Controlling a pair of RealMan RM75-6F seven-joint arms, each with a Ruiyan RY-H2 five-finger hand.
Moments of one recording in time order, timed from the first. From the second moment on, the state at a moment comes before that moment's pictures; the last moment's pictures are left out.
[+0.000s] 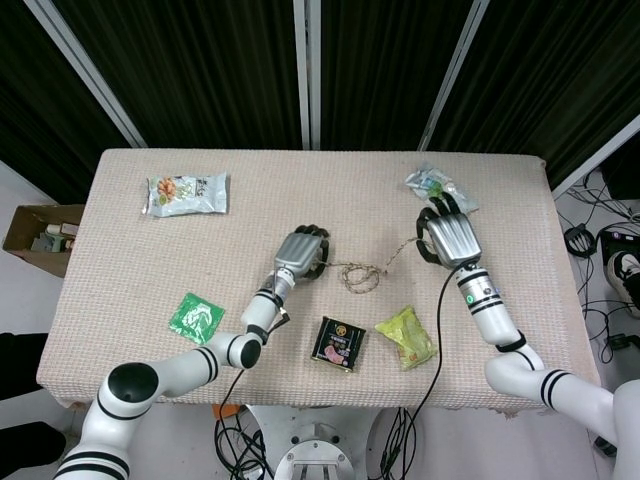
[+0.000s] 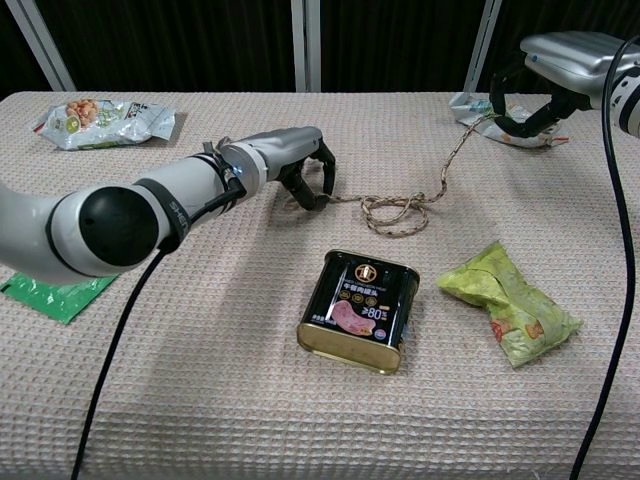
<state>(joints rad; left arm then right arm) -1.11 -2.06 -0.35 -0.78 0.90 0.66 0.22 0.71 -1.55 0.22 -1.16 -1.25 0.99 -0.16</state>
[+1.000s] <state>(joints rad) -0.75 -1.65 -0.23 -1.08 1.06 0.92 0.09 0.60 -1.37 0.18 -1.26 -1.17 1.00 -0.18</state>
